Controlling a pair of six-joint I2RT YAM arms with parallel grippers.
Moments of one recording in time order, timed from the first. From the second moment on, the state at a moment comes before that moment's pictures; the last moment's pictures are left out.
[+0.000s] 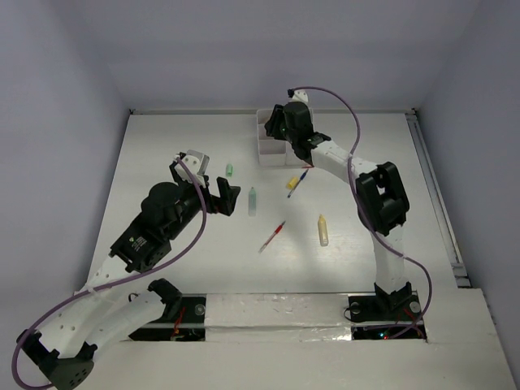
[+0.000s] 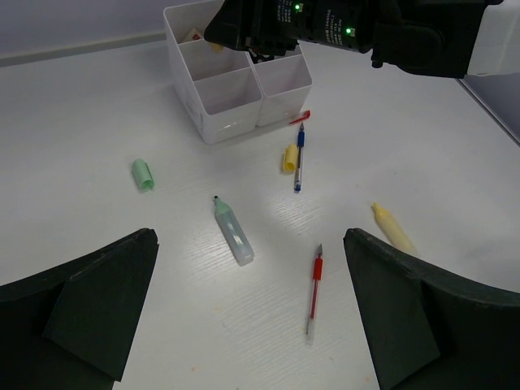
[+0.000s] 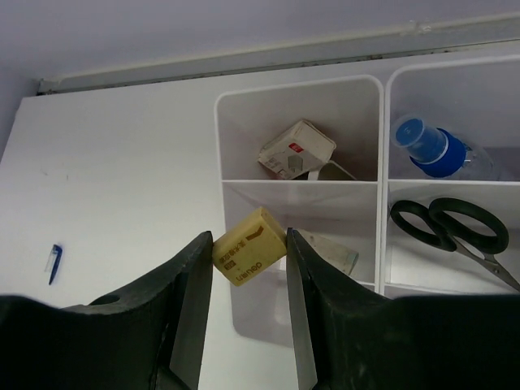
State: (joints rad) left arm -0.67 0.71 0.84 -0.29 -0.13 -0.21; right arm 0.53 2.13 1.72 0.08 0.18 0.49
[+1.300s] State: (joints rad) left arm -0.62 1.01 0.85 -0.33 -0.12 -0.26; right arm 0.53 1.64 1.30 0.12 0.09 0.46
